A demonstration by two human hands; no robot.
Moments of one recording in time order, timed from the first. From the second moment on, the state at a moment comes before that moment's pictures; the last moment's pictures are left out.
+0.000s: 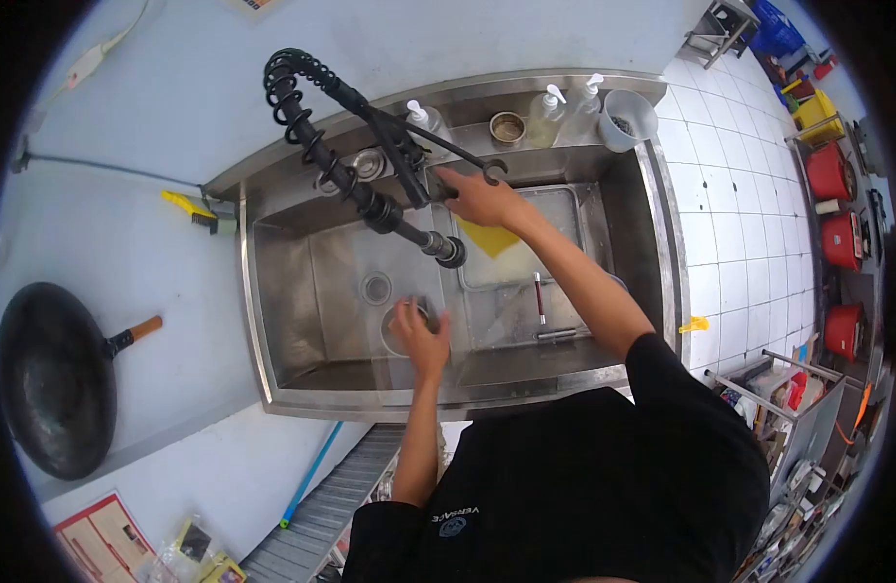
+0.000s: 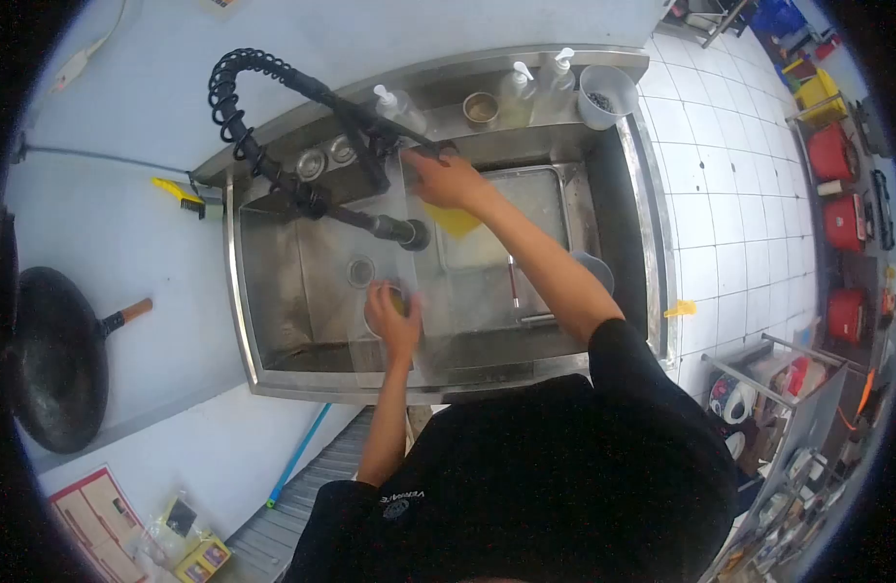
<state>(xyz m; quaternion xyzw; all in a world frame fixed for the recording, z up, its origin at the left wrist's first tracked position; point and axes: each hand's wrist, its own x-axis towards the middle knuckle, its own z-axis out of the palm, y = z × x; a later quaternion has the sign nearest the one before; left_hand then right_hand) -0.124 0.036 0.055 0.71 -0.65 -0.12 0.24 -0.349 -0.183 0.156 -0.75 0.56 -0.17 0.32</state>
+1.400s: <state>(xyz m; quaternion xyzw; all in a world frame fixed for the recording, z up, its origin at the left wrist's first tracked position) -0.198 0.102 0.029 0.66 -0.73 -0.09 0.16 -0.286 -0.127 0.246 -0.74 0.32 -0.28 0.51</state>
